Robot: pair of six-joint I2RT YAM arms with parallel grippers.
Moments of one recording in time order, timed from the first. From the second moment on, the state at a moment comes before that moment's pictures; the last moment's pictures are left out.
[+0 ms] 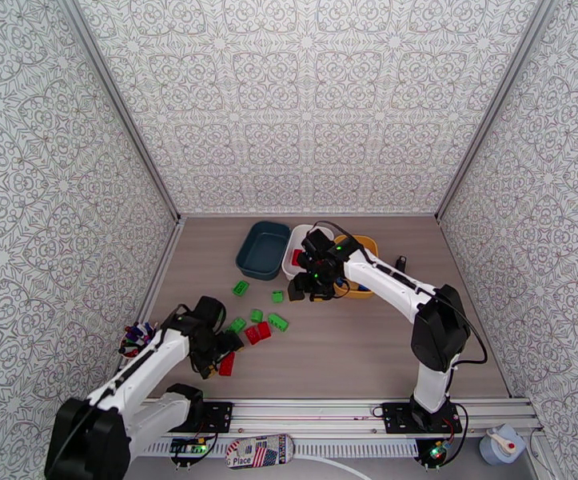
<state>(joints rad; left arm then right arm) -0.30 1.10 0.58 -0.99 0.16 -0.94 0.70 1.85 1.62 -1.01 -0.38 0.53</state>
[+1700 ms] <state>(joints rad) -0.44 1.75 1.53 -0.88 0.28 -0.77 0.45 1.65 1.35 -0.71 -0.53 0.76</state>
